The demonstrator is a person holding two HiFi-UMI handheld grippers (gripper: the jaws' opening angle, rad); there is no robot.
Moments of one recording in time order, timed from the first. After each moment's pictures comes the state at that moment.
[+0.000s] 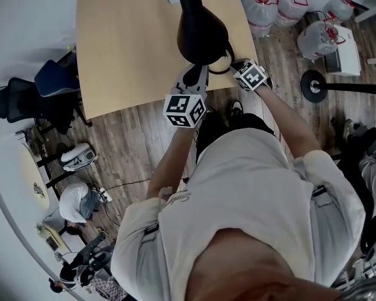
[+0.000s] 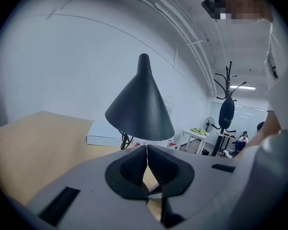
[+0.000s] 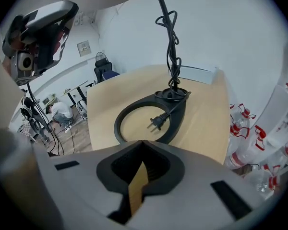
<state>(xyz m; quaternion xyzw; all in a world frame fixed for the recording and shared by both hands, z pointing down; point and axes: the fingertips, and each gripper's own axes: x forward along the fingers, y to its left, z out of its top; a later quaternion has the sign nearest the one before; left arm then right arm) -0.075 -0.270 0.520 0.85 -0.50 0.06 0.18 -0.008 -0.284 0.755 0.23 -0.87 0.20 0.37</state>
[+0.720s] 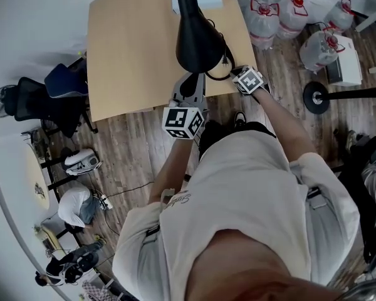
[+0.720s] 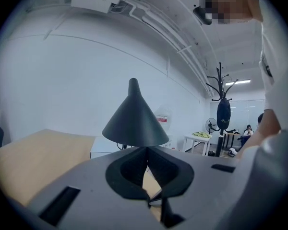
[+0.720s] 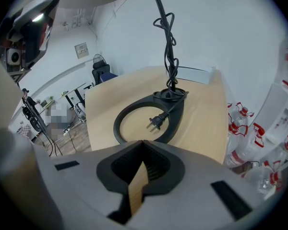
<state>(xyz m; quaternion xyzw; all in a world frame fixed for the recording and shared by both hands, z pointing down) -0.071 -0.235 0.473 0.85 -0.52 0.03 0.10 -0.003 -0.281 0.755 0.25 -0.87 0.20 0.37</state>
